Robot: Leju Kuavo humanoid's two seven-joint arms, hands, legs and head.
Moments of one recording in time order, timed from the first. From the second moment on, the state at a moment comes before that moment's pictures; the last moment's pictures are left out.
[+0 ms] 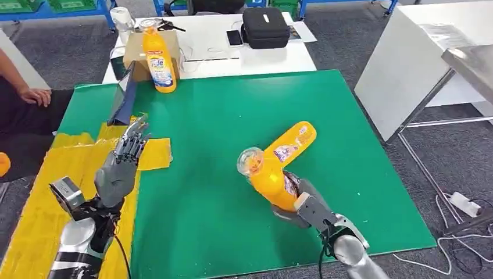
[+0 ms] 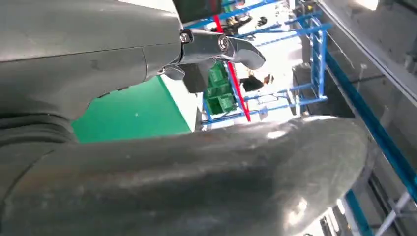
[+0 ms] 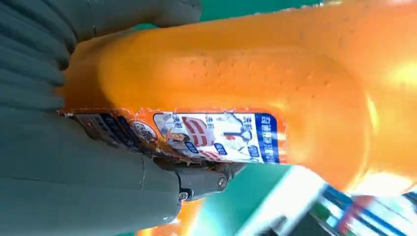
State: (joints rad) left arm -0.10 0.00 -0.02 -1.55 -0.03 -0.38 -0.55; right arm -0.11 -0.17 0.39 -1.43 0.16 0.09 -0.27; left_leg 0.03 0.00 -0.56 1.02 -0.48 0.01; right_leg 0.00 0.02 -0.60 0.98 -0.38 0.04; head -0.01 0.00
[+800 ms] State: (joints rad) left arm -0.13 -0.11 -0.23 -1.62 0.08 -0.33 -0.46; right arm -0.27 0.14 0.49 -1.37 0.15 -0.01 -0.24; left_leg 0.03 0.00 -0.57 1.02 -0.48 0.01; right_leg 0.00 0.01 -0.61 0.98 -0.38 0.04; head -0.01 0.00
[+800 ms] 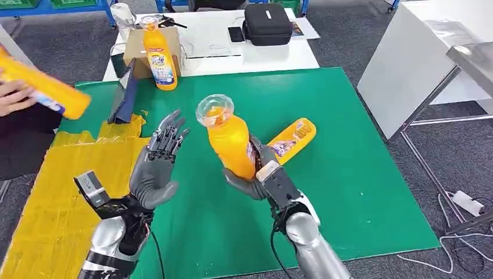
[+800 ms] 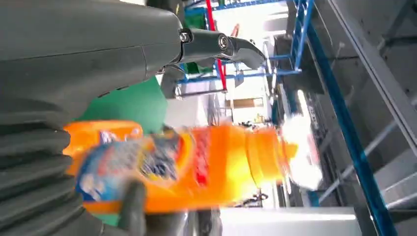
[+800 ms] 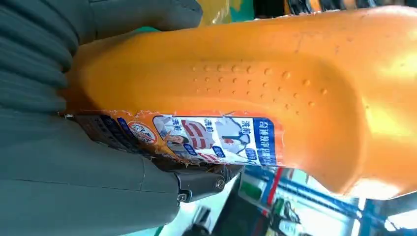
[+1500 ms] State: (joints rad) left arm -0.17 -0.09 -0.27 -1.55 0.03 -0.29 -0.43; right arm -0.36 0.26 0.79 -1.03 0.28 0.04 -0.19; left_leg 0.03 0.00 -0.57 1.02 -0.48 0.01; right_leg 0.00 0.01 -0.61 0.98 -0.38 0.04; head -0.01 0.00
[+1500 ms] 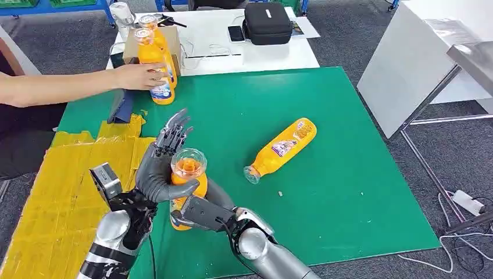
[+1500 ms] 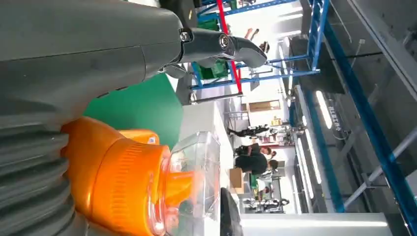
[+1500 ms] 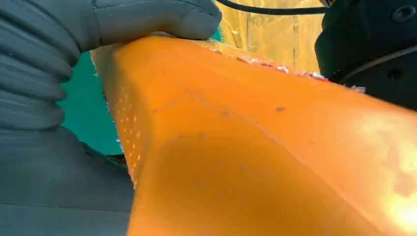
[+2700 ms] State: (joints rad) left arm -0.22 -0.03 -0.29 -1.50 -0.13 -0.31 -0.45; right arm -0.38 0.26 0.84 -0.95 0.28 0.04 -0.18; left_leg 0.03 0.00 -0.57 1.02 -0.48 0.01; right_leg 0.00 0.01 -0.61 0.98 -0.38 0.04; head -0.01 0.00
